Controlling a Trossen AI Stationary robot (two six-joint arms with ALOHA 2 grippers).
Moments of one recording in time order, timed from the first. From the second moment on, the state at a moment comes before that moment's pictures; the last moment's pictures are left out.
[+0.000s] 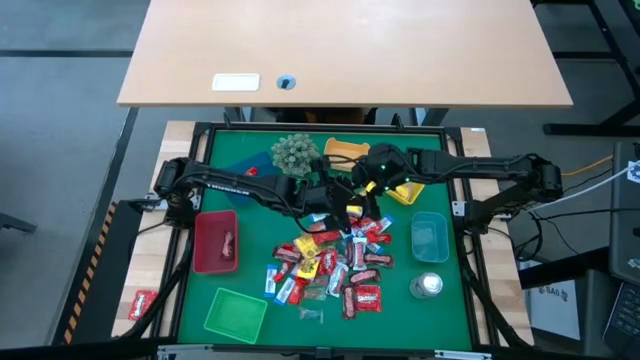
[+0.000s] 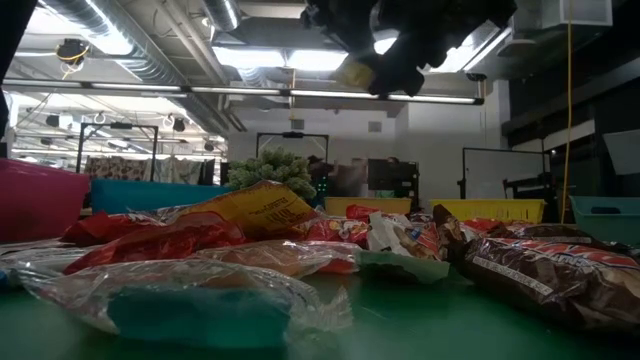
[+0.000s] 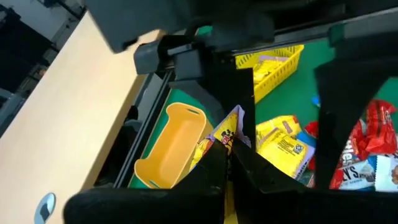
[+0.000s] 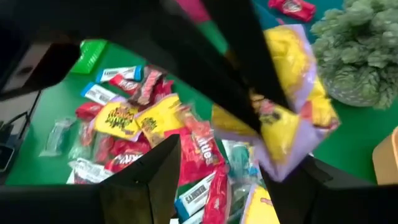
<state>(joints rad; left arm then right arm) -0.11 1.88 1.73 -0.64 -0.69 -0.02 -0.15 1.40 1.10 -0.40 -0.28 0.01</state>
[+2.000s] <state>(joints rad) -0.12 1.88 1.73 -0.62 -0.71 0.06 -0.19 1.40 1.10 -0.53 0.00 -0.01</state>
